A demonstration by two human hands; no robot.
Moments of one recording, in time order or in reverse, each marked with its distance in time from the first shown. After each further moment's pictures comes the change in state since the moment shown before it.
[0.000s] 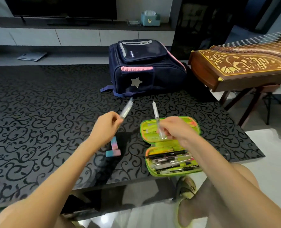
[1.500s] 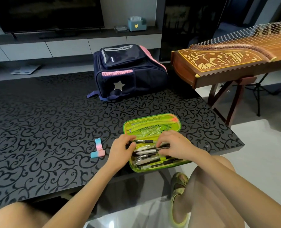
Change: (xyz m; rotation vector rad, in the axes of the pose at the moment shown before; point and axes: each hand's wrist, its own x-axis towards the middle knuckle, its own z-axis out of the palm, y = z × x) left_hand -0.058 0.041 0.097 -0.137 -0.102 0.074; right_hand -0.017 0.092 -0.058 -0.810 -0.111 -0.483
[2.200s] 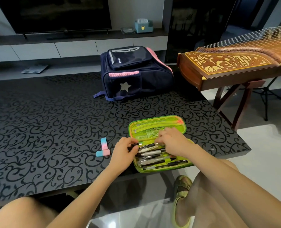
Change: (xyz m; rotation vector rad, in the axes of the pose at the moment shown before) left_hand -0.009 -0.006 -0.002 -0.058 0.049 -0.047; right_hand 0.028 -0.012 0.001 -0.426 -0.055 -0.120
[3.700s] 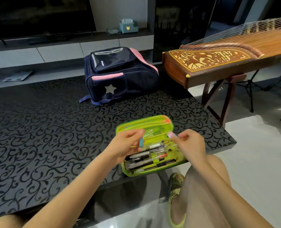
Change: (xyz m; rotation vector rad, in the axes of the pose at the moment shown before) left_hand 0.023 0.084 -0.011 -0.743 -0.406 -0.398; right_hand -0.065 0.018 0.006 0.864 0.584 0.865
